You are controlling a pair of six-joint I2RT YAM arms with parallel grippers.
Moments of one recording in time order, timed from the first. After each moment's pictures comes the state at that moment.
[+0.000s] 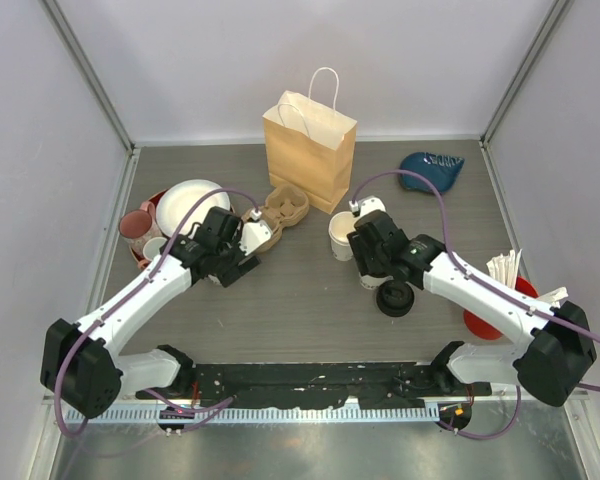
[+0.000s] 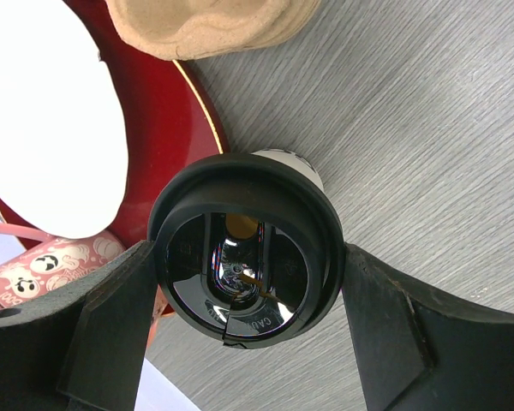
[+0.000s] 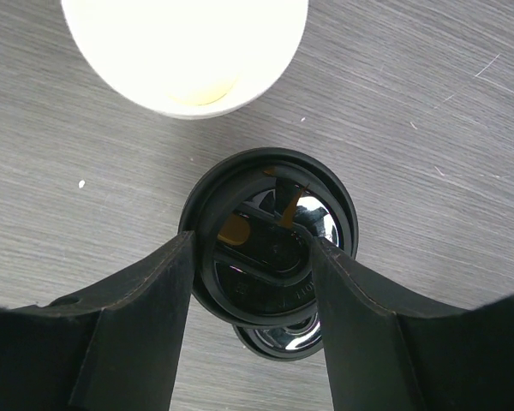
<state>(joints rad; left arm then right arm) -0.51 1.20 0.91 -0.69 -0.16 0.51 0.73 1.23 0.95 -0.63 0.39 0.21</state>
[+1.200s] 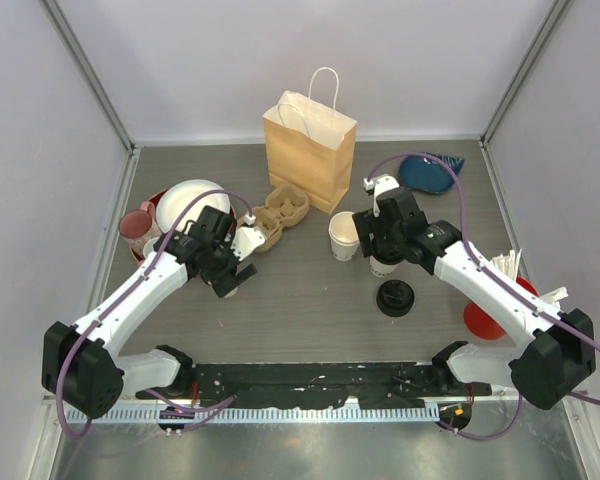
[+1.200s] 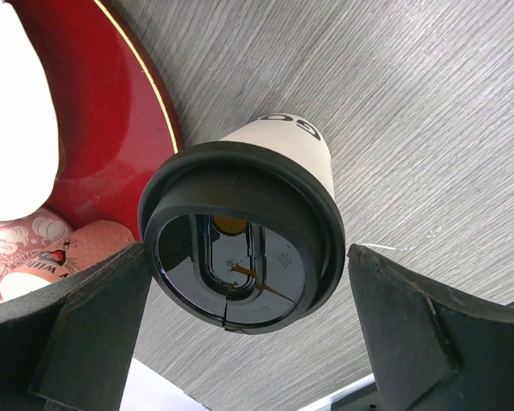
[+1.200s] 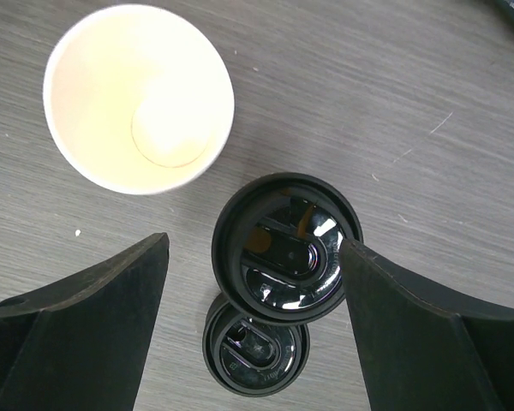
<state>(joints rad) -0.47 1.20 0.95 -0.86 -0.05 0.51 0.55 1.23 1.00 -0.57 0.25 0.08</state>
